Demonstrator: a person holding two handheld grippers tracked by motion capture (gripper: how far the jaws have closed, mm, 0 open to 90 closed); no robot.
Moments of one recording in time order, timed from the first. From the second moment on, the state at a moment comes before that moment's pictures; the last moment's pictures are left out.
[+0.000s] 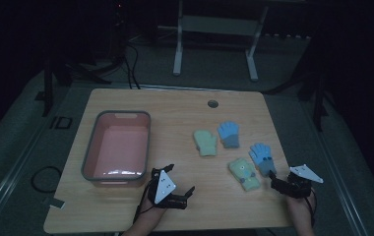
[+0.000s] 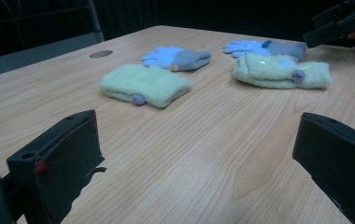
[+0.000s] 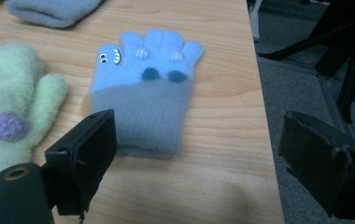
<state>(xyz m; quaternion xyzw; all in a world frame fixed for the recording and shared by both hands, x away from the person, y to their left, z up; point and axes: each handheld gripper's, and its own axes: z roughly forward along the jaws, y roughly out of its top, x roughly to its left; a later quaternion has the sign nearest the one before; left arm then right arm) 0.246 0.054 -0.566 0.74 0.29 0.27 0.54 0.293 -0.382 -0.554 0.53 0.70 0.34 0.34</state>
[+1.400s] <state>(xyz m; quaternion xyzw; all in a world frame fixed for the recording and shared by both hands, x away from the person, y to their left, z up) 0.245 0.053 -0.567 0.74 0.29 0.28 0.54 0.302 -0.373 -0.497 0.51 0.73 0.34 0.32</state>
